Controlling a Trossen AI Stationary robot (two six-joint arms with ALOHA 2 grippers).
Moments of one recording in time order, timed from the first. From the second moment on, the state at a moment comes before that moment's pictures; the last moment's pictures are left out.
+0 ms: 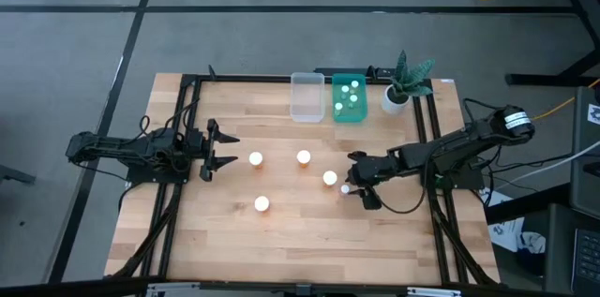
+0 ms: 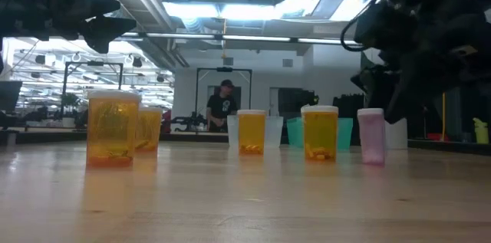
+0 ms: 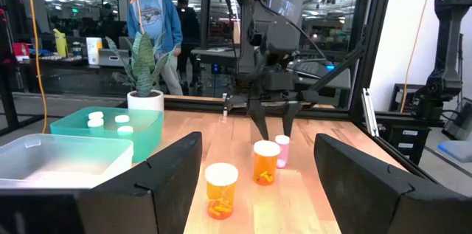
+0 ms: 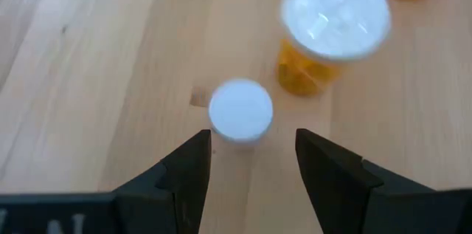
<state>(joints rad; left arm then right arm) -0.02 0.11 0.01 0.20 -0.07 -0.08 0.22 1.35 0.56 -0.11 -0.03 0.07</state>
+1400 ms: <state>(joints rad) -0.02 0.11 0.01 0.20 -0.07 -0.08 0.19 1.32 0.67 -0.36 0.23 0.06</state>
